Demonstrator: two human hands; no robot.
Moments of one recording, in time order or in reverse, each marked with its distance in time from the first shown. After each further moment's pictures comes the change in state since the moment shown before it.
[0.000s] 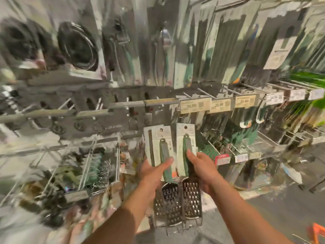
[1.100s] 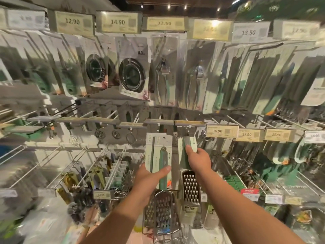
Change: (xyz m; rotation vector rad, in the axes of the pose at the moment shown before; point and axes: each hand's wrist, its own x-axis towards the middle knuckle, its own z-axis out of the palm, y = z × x) left_hand -0.021 0.039 -0.060 0.073 0.212 0.186; right_hand 0.039 -0.068 0.080 -0.286 0.055 -0.198
